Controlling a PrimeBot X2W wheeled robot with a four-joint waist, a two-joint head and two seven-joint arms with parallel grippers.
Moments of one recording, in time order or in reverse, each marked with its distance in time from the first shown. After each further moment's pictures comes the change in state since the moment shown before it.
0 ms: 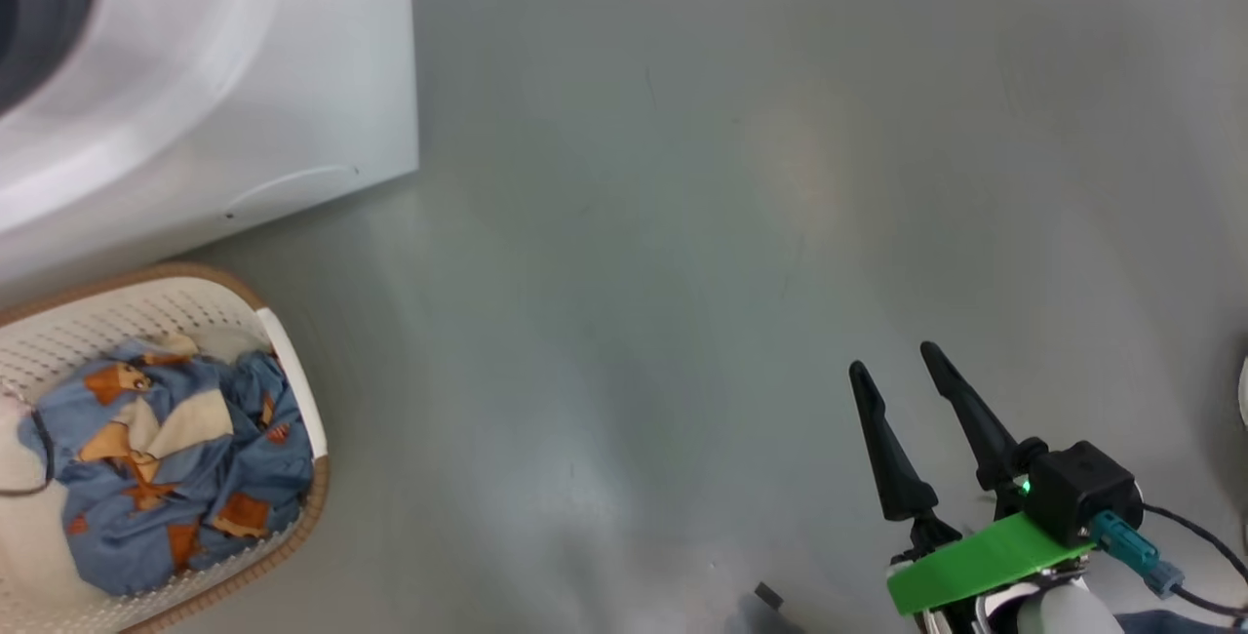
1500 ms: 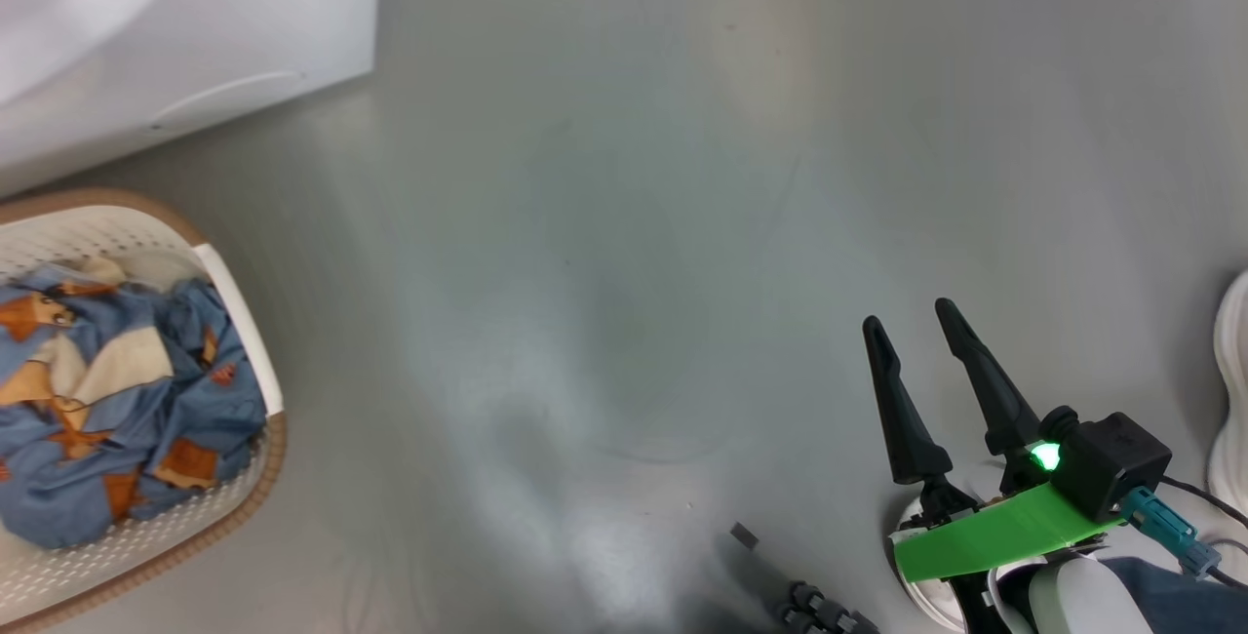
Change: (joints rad) left arm -0.271 0.065 0.041 0.204 0.076 -0.012 -0.004; right arm -0.040 0.001 -0.003 -0.051 0.069 0.000 0.000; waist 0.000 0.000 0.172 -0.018
